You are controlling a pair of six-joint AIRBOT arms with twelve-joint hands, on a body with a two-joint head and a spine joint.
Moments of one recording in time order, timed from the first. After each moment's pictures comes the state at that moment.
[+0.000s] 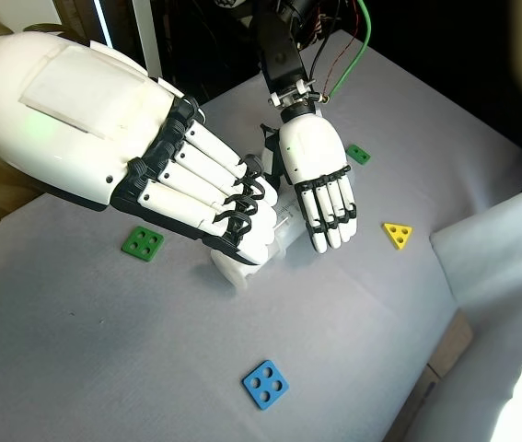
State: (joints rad) left arm 0.69 -1.39 0.92 -1.25 -0.97 2.13; right arm -0.24 -0.48 0.66 -1.67 -0.02 0.58
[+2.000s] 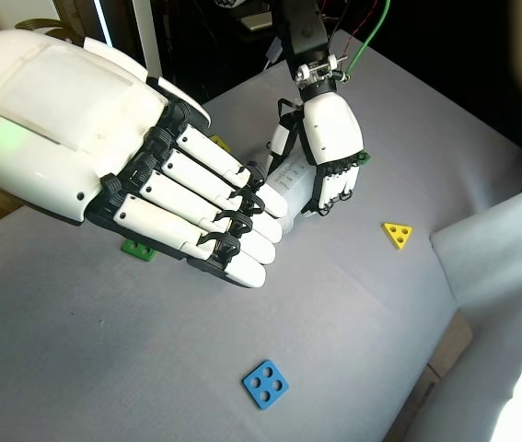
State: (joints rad) left arm 0.57 -1.21 0.81 -1.40 -0.85 1.93; right arm -0.21 -0.47 0.66 -1.66 -0.11 0.67
